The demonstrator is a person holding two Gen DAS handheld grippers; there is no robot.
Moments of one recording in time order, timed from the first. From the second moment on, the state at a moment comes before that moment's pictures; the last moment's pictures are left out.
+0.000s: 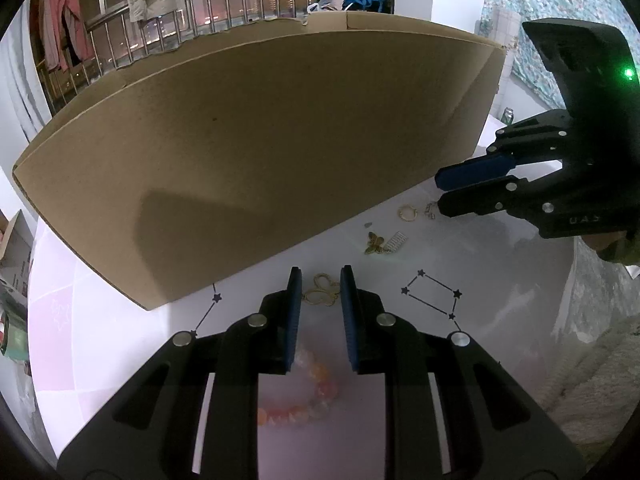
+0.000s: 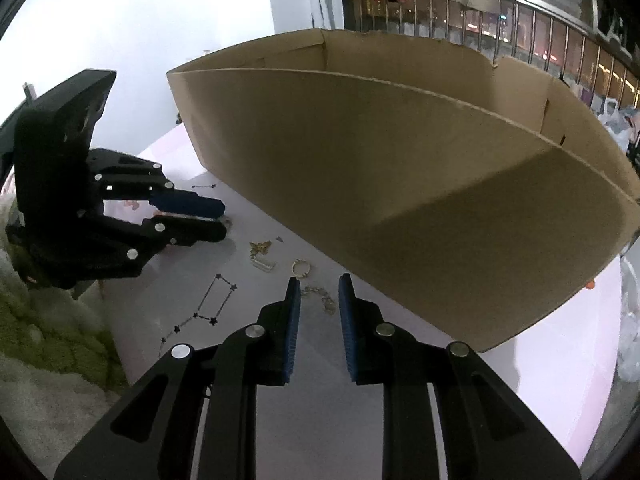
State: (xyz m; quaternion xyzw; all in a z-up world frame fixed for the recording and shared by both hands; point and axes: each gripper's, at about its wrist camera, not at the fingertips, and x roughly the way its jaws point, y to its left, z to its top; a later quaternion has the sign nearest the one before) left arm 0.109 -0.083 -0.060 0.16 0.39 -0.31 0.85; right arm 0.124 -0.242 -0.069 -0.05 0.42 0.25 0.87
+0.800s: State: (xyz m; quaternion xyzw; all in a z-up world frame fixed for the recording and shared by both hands) left arm 0.110 -0.074 -0.062 0.15 0.38 -0.31 0.86; right arm 0.113 -0.236 -0.072 -0.04 0.43 0.19 0.88
